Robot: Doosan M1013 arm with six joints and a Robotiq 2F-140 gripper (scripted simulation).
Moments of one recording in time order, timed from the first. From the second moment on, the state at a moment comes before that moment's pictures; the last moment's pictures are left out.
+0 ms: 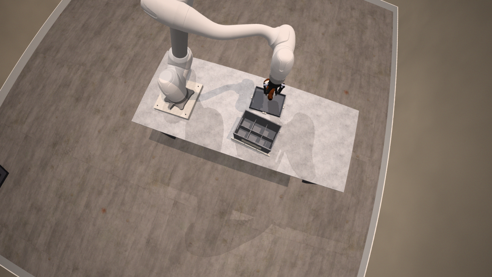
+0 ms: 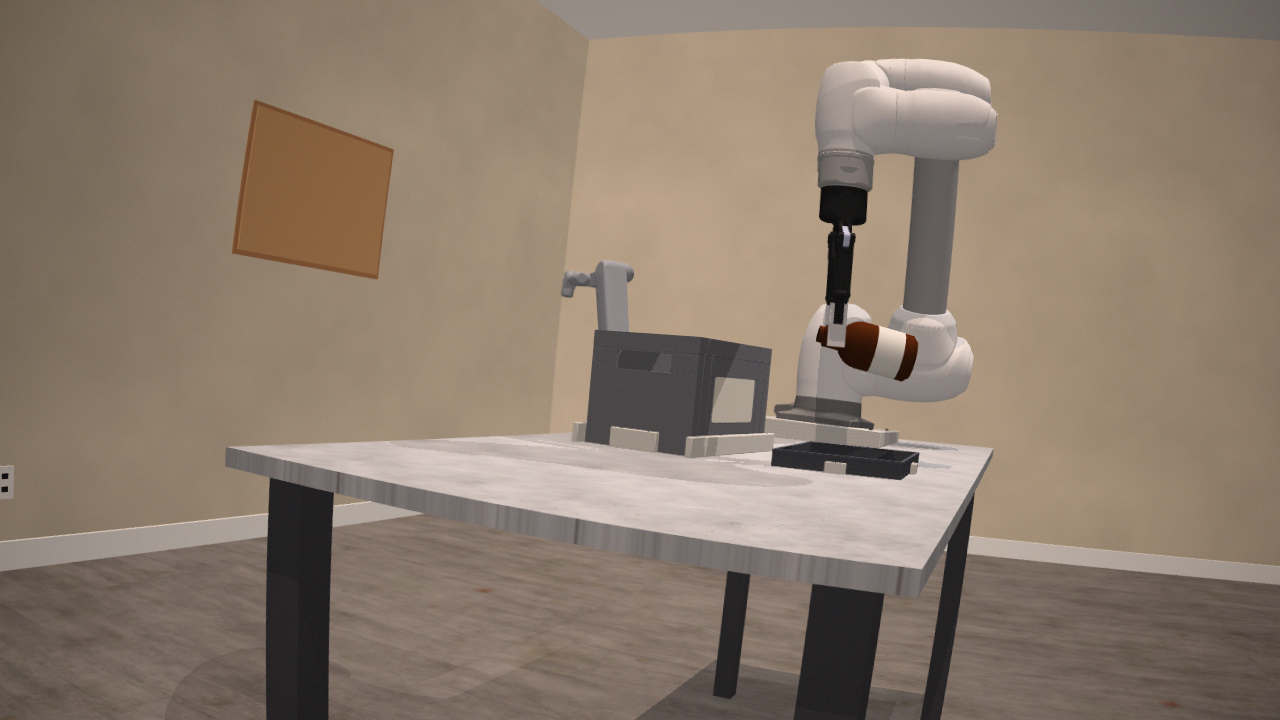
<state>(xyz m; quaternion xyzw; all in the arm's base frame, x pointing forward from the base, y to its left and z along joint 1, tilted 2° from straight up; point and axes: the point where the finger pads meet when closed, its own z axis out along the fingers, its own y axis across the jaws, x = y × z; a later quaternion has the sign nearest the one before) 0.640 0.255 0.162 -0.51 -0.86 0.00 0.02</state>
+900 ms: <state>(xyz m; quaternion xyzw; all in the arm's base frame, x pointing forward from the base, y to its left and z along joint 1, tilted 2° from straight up) 0.640 0.255 0.162 -0.41 -0.91 0.00 0.02</state>
